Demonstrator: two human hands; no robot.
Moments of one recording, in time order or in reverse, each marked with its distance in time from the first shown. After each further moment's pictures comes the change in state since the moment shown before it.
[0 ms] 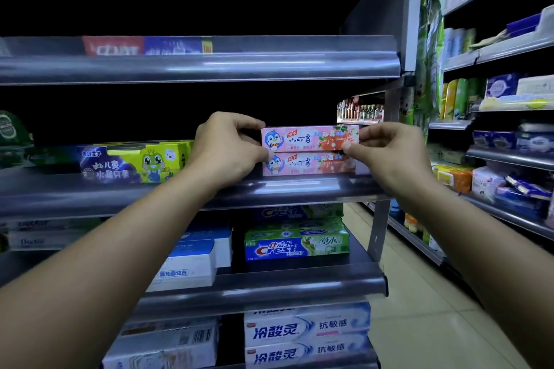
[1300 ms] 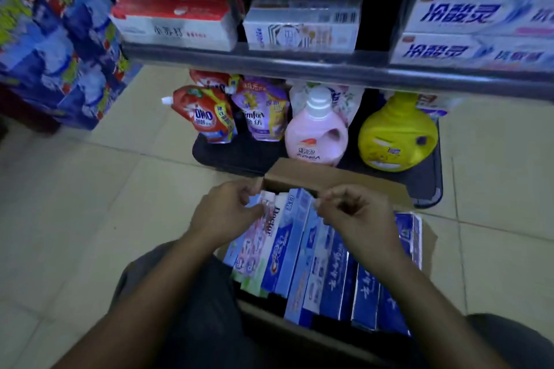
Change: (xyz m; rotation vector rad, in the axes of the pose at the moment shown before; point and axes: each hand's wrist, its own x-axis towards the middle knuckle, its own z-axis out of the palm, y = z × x) left_hand -0.454 -0.288 -0.092 0.511 -0.575 -0.822; right_hand -0.455 0.120 0.110 0.188 -0.788 0.571
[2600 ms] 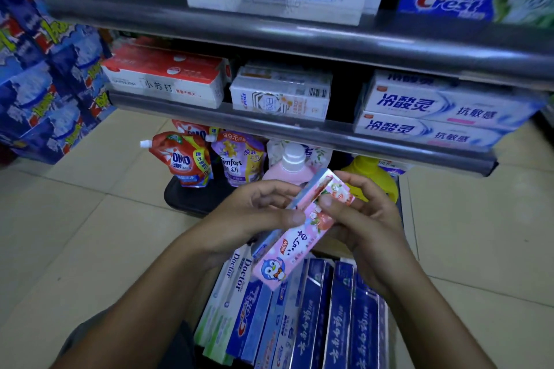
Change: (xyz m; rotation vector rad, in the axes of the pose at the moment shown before) left_hand -0.005 0.112 -0.060 -0.978 -0.461 0.245; right_hand 0.036 -0.064 -0.042 0.538 -0.012 0.052
